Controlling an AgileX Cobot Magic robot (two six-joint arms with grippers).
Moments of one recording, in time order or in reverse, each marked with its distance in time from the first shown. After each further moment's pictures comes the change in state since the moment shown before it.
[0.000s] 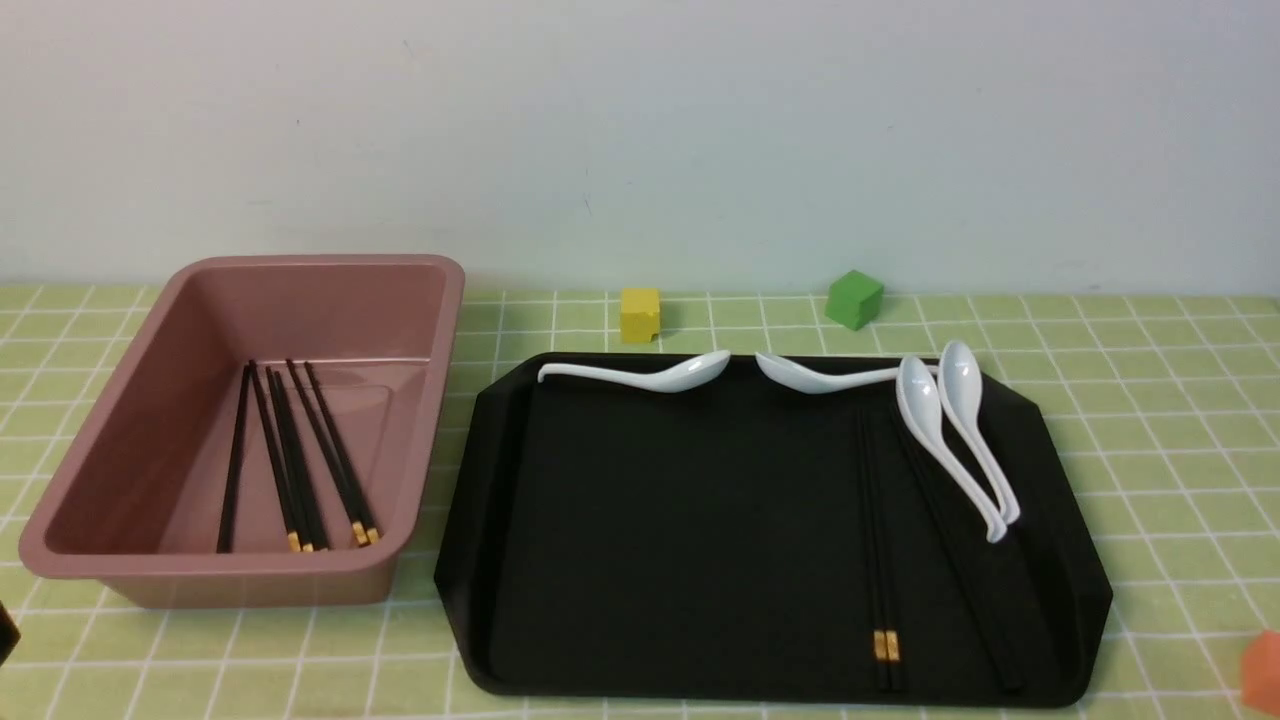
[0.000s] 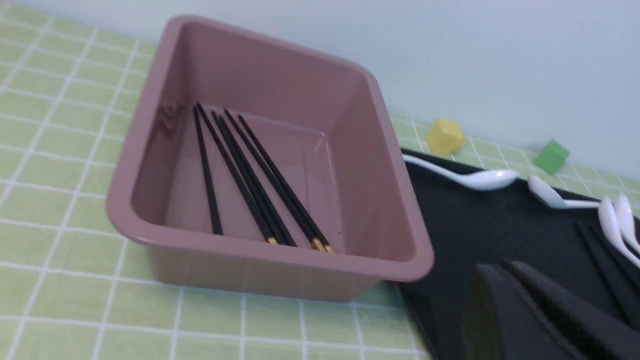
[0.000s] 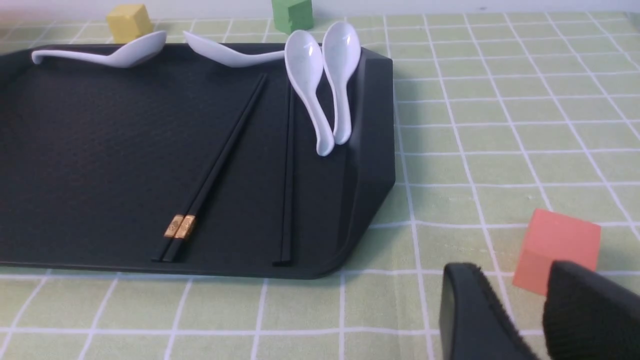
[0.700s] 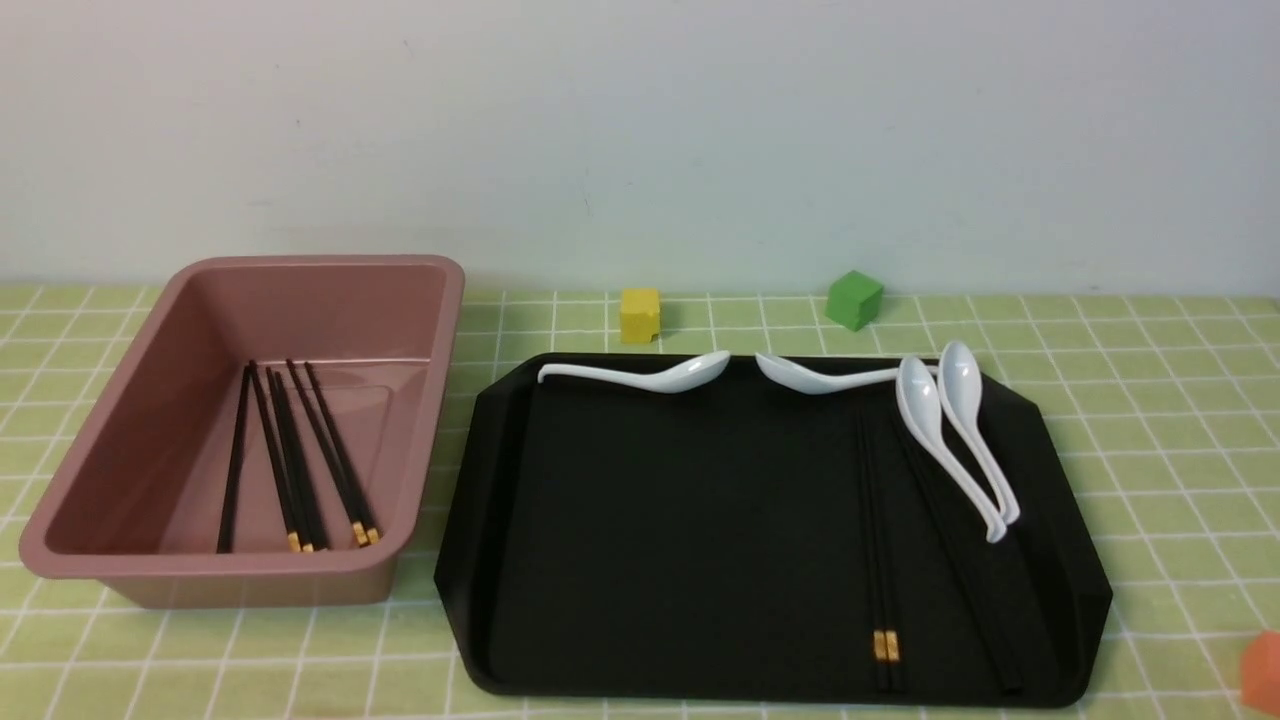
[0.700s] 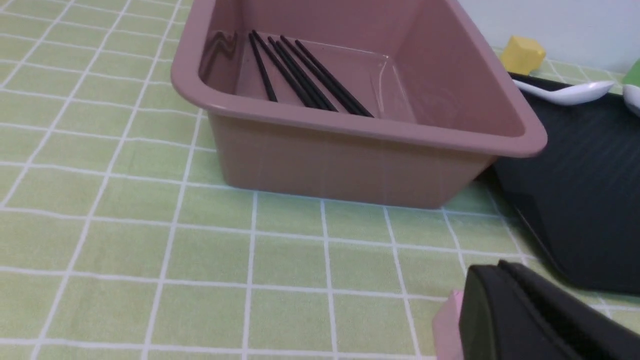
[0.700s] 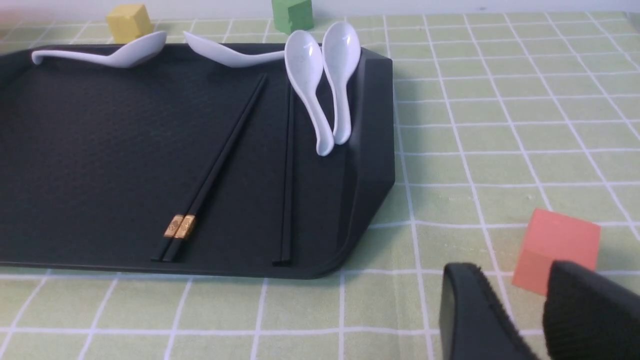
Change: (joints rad) right arm 0.000 0.000 0.000 -0.001 0.000 0.000; left arm 0.000 -0.198 0.276 0.102 -0.008 0.000
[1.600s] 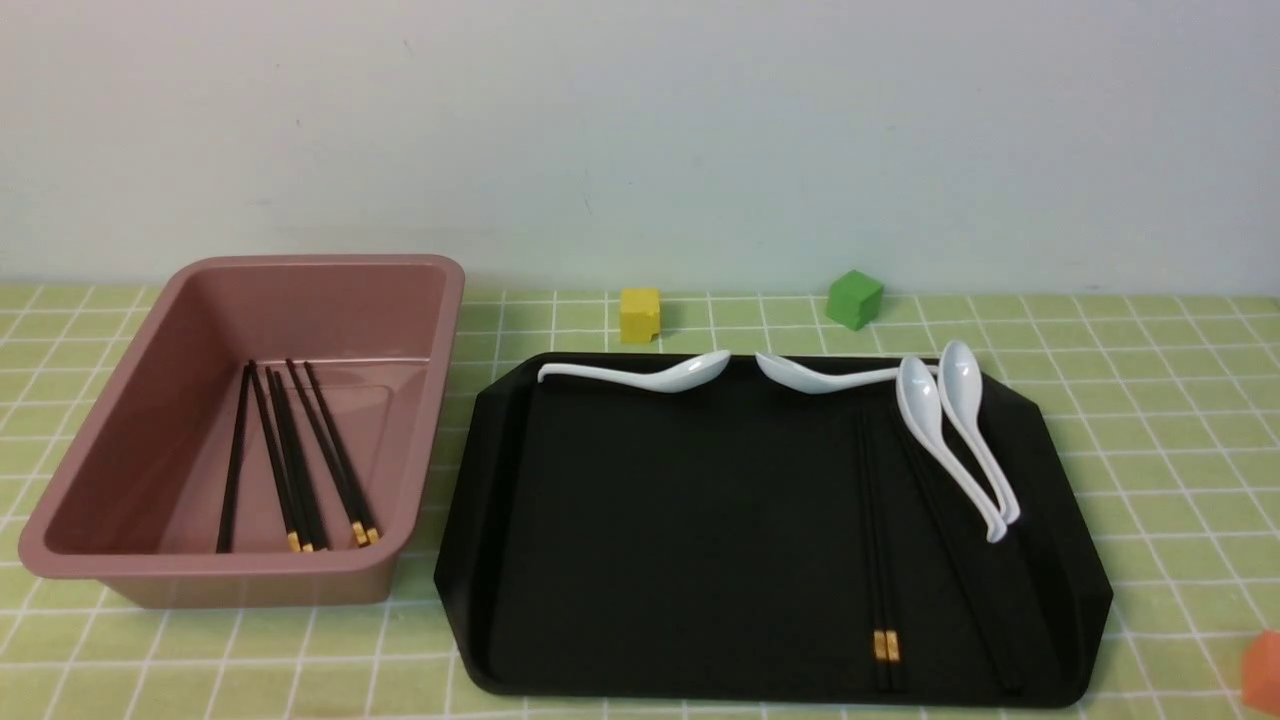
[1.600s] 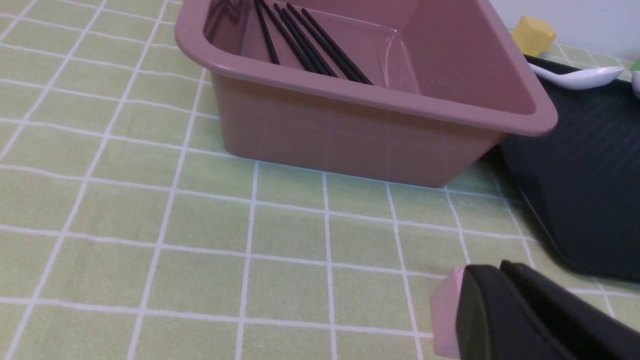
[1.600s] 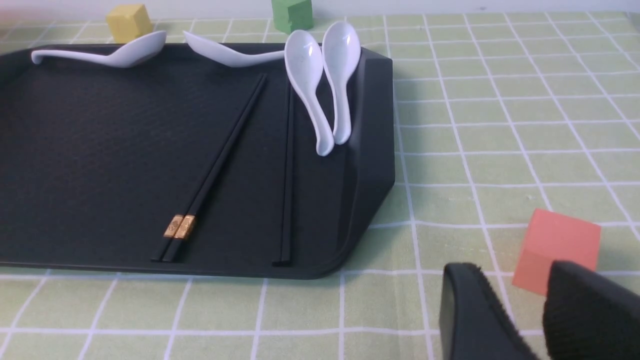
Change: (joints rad) right arm 0.000 0.000 0.000 0.000 0.000 0.000; left arm 0.000 0.000 0.000 0.003 0.032 -0.047
